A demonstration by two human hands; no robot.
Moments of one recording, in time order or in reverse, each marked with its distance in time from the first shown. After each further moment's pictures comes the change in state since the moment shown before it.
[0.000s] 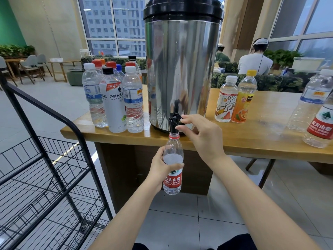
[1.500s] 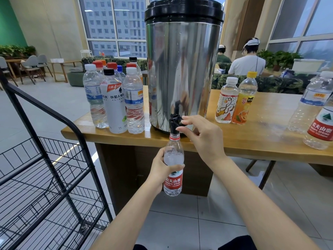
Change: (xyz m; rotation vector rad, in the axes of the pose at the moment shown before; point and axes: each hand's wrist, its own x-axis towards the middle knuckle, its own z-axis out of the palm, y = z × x) left_hand -0.002 0.001 -0.001 -0.054 -0.028 0.028; right_hand 0.001 0.000 0.000 0.015 0.007 -0.007
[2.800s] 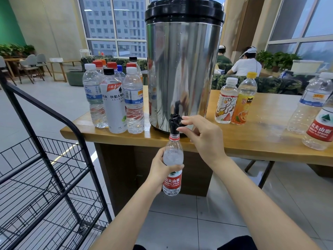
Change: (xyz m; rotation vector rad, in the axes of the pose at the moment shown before) left_hand 0.001 -0.002 0.000 0.014 0.011 0.010; right_hand 0.000 0.006 0.001 0.019 -0.008 -0.020
